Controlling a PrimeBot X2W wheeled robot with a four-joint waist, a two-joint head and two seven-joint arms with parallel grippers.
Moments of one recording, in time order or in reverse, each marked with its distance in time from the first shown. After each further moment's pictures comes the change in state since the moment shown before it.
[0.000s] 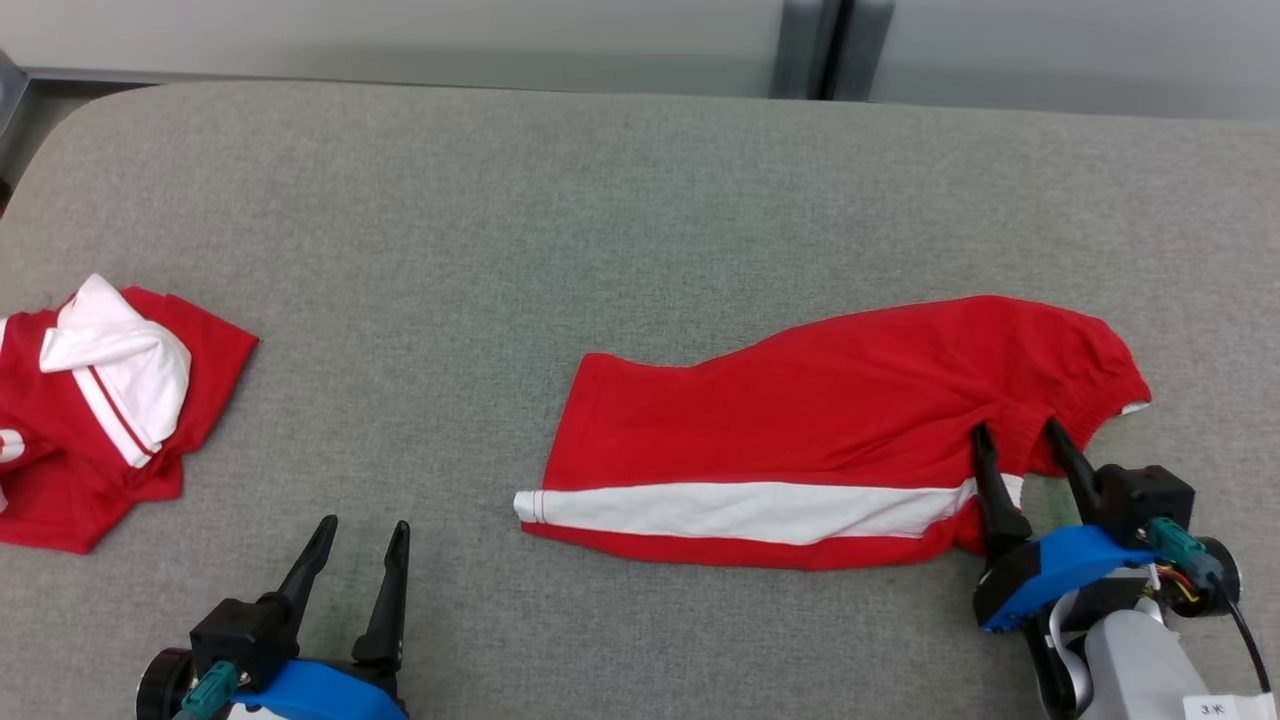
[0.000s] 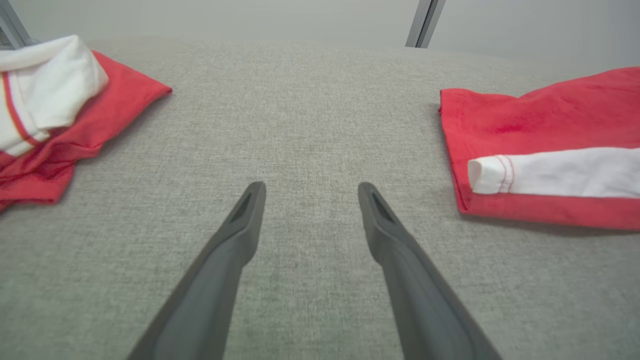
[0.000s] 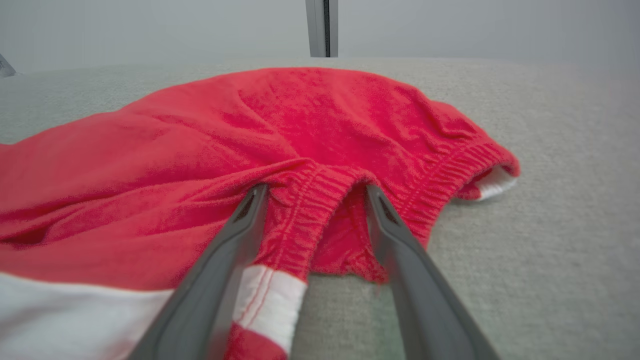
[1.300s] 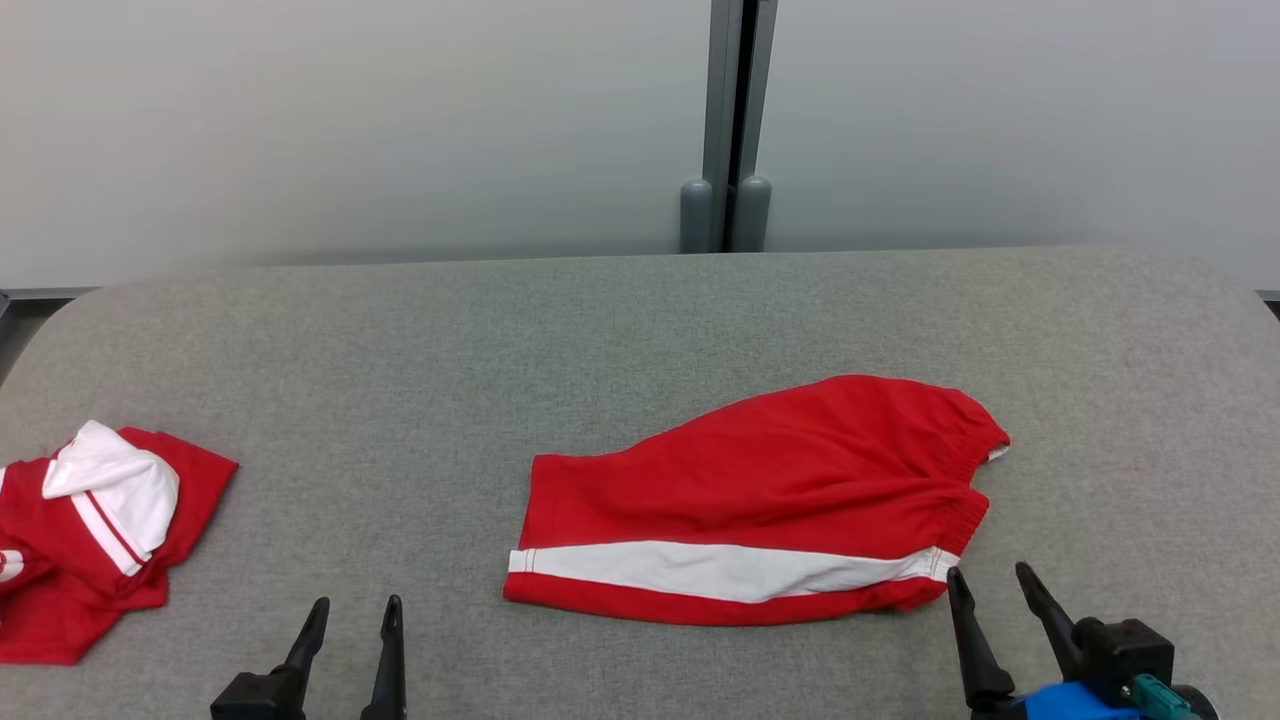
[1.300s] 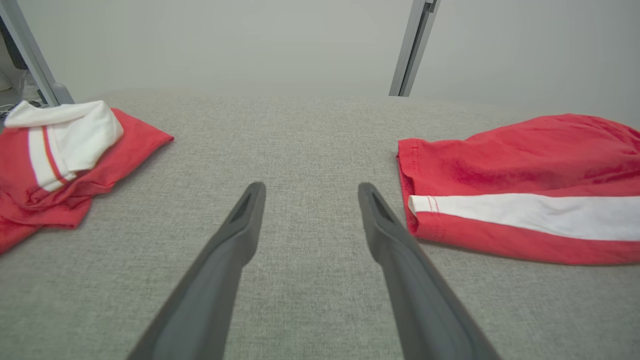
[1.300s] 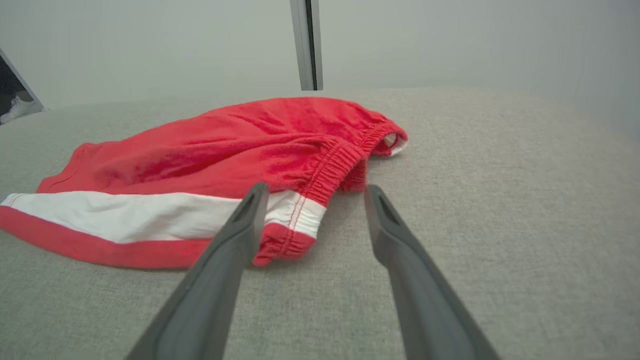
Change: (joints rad) left arm 0.100 -0.147 0.189 0.059 0.170 0.000 0.000; right arm 0.300 -0.001 0.090 -0.210 0.058 0.000 0.000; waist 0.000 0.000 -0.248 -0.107
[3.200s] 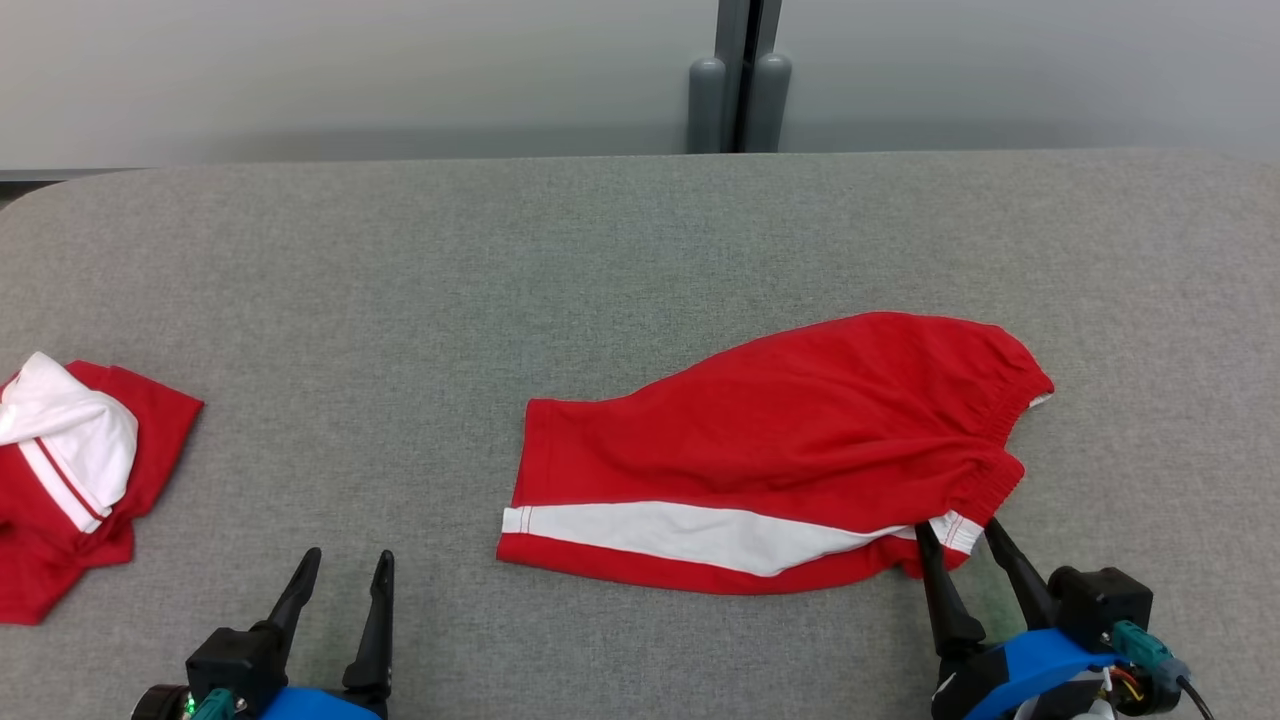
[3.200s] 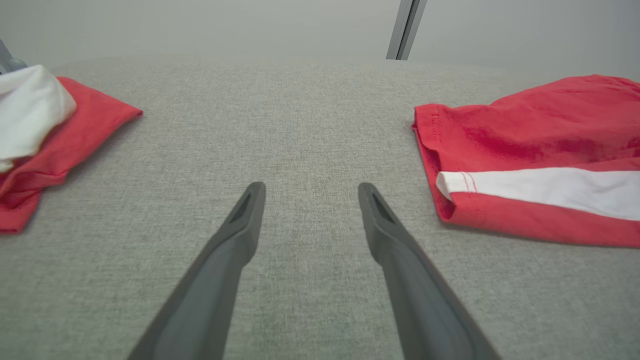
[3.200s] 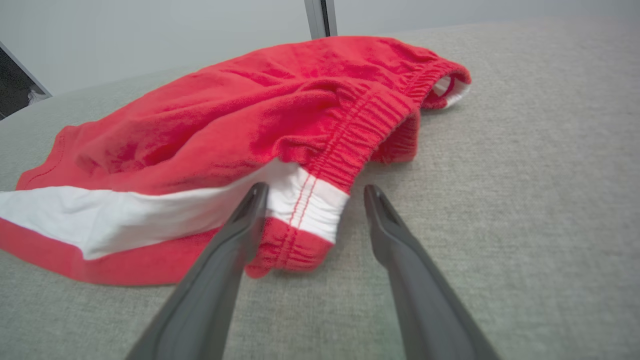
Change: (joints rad) left arm -0.059 0.108 -0.102 -0.028 -0.107 0.000 0.000; right arm -0.097 -0.001 0.068 0.071 0.119 0.000 0.000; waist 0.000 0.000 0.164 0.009
